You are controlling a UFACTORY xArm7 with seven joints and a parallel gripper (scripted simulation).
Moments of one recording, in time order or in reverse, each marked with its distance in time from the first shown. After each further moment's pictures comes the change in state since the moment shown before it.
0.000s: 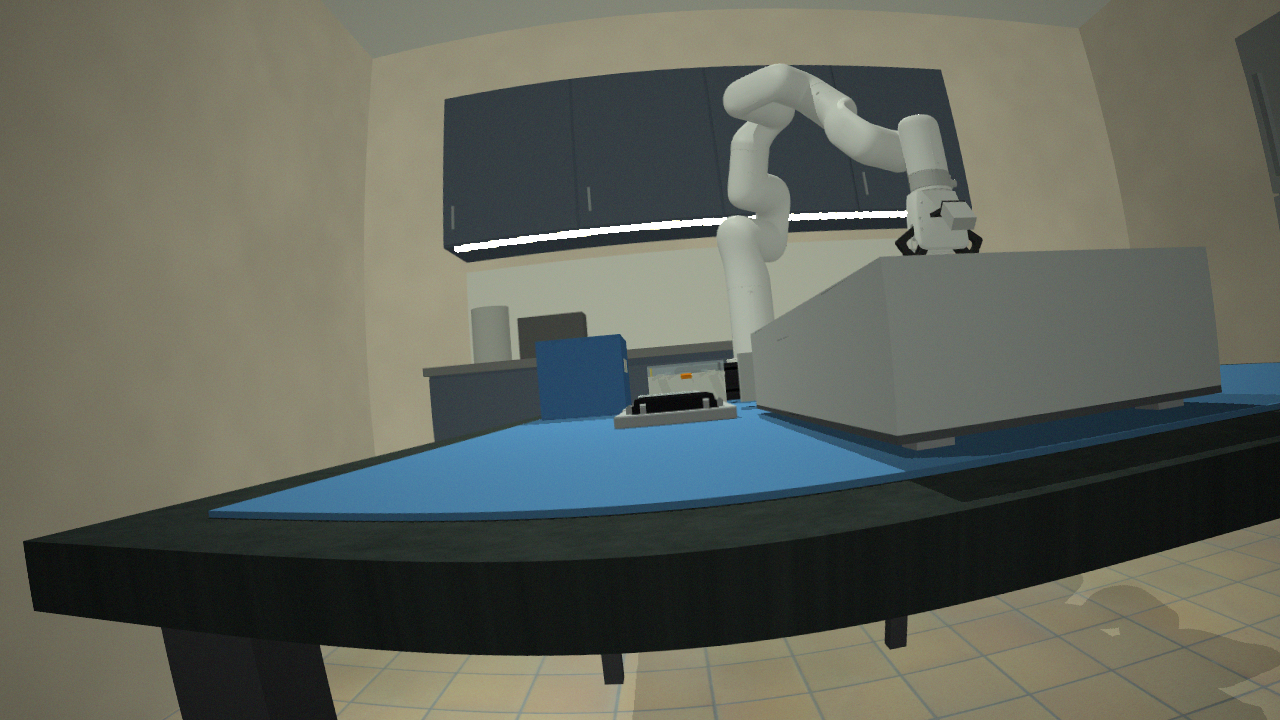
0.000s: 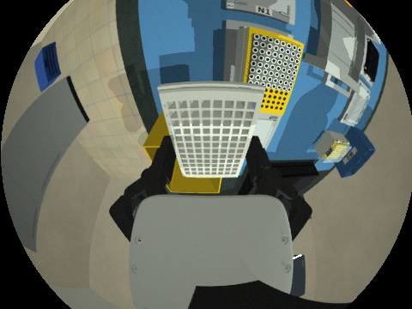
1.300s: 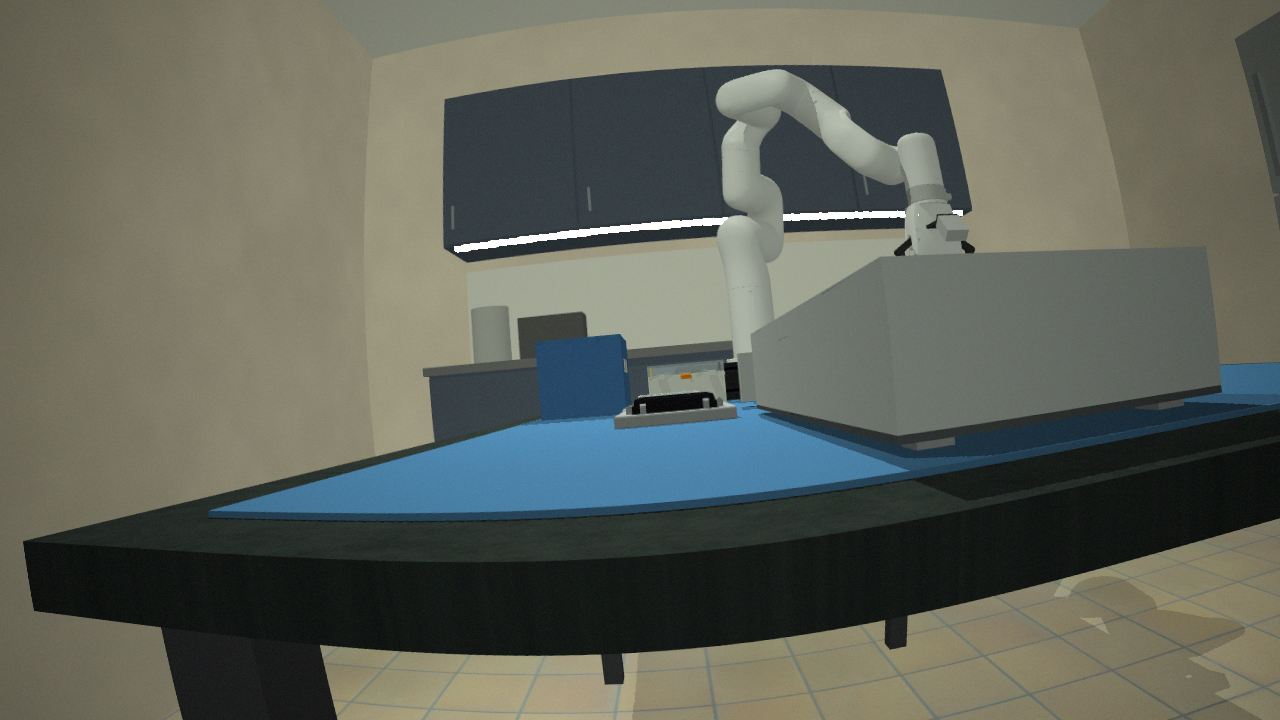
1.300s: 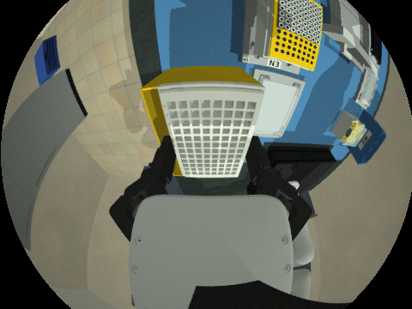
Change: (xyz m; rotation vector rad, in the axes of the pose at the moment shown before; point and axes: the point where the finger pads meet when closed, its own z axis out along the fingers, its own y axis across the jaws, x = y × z) arm -0.088 -0.031 0.000 0.000 0.000 0.000
